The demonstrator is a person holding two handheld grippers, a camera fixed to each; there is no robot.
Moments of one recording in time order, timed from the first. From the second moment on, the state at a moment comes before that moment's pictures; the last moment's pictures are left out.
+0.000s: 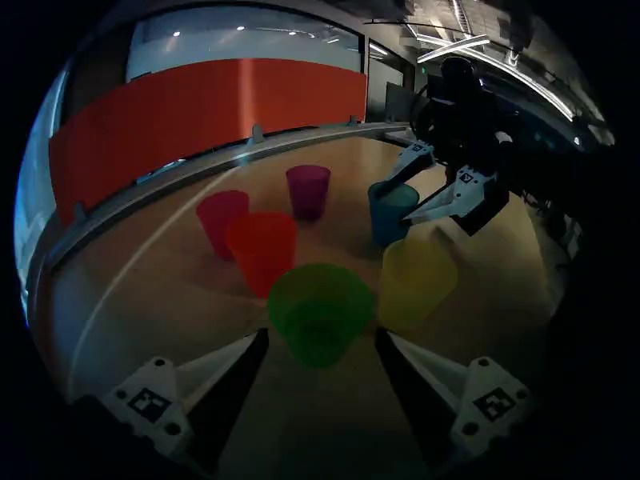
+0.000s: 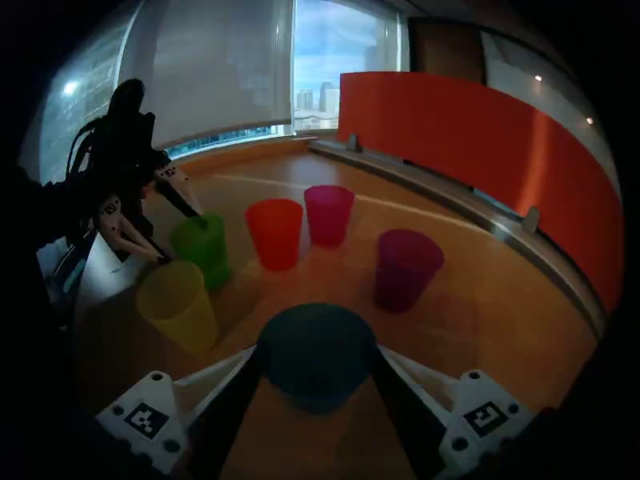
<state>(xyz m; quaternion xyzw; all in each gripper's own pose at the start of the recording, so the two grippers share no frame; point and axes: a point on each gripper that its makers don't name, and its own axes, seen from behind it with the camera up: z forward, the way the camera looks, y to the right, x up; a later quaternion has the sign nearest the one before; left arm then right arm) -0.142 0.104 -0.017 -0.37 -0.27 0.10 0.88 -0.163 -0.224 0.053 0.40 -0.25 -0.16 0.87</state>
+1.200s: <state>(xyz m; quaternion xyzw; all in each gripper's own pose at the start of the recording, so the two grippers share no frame) -0.130 0.070 -0.038 -0.32 -0.25 0.10 0.91 -0.149 -0.190 0.012 0.37 -0.25 -0.15 0.88</state>
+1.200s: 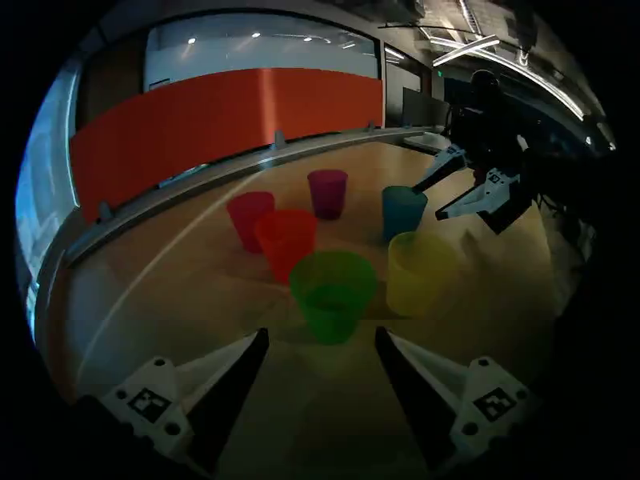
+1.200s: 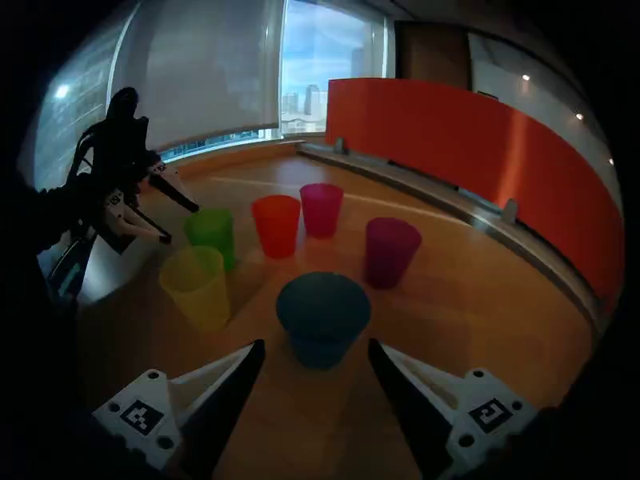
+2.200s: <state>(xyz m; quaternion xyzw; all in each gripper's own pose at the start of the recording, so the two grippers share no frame) -0.054 0.004 -0.032 -0.18 -0.12 0.04 0.98 -0.075 -0.143 -0.007 0.27 -0.15 -0.07 0.95</state>
